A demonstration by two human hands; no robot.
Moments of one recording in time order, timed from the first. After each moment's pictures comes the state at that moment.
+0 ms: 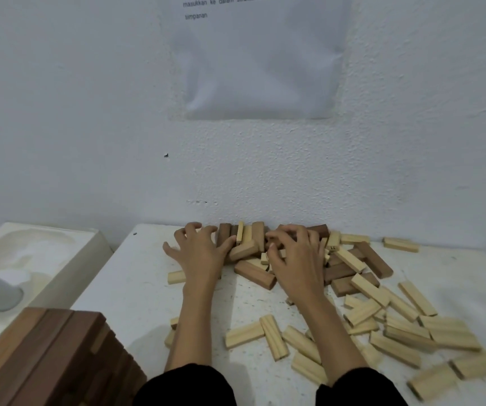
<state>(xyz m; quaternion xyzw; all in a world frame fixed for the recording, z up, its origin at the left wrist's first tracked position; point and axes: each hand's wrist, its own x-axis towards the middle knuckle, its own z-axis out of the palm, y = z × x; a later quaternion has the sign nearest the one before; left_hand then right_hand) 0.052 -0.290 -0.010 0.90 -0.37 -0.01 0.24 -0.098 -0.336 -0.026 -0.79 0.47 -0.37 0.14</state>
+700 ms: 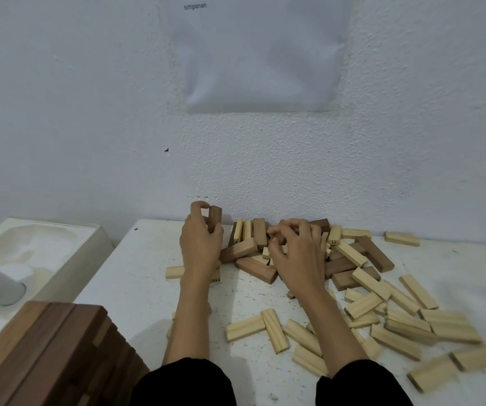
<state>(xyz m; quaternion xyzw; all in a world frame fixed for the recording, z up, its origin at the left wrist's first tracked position) 0.053 -0.288 -0.001 0.78 -0.40 -0.03 0.47 -0.098 -0.337 -0.026 -0.78 0.47 -0.38 0.14</state>
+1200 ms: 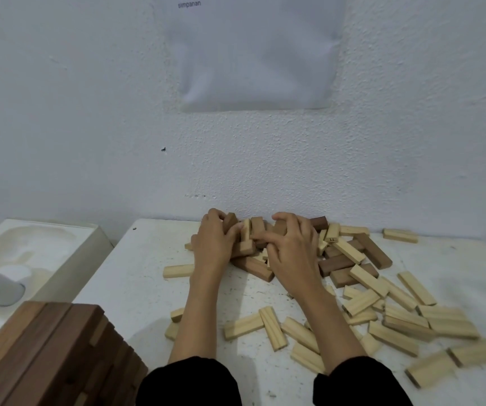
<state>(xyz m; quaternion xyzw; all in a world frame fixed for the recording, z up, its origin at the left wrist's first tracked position) 0.039 -0.297 -0.001 0.81 -0.43 -0.08 0.38 -0.096 -0.336 -0.026 -0.82 0.40 -0.39 0.10</state>
